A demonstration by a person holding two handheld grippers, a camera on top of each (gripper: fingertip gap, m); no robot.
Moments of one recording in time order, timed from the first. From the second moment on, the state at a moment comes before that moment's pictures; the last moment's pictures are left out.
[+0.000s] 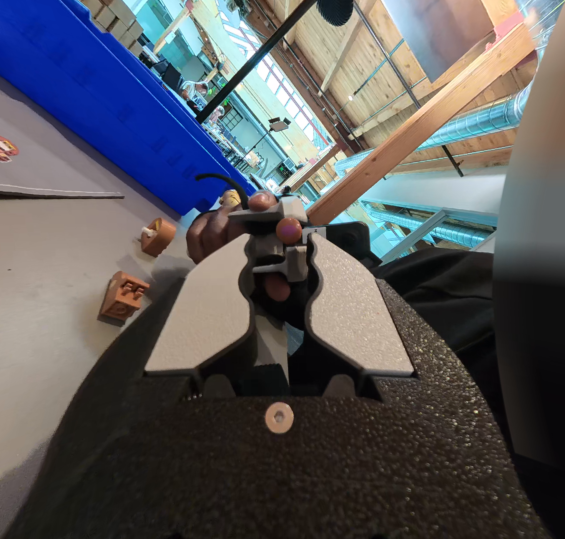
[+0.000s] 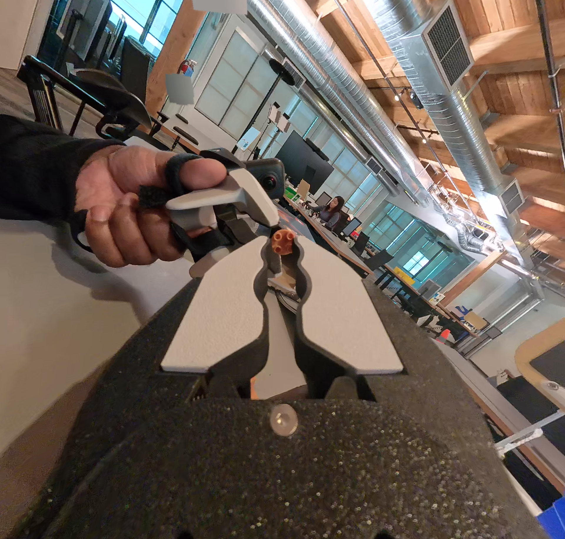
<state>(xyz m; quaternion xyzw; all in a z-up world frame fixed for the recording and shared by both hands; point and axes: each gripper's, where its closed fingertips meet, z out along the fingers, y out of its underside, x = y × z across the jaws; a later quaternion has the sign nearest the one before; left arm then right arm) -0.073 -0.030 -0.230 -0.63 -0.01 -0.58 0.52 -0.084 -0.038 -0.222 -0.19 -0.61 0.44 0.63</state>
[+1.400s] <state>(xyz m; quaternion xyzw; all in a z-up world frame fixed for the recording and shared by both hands) -0.122 -0.046 -0.250 -0.73 0.07 -0.37 0.57 -0.078 0.029 -0.330 -0.27 -0.91 0.16 0.26</state>
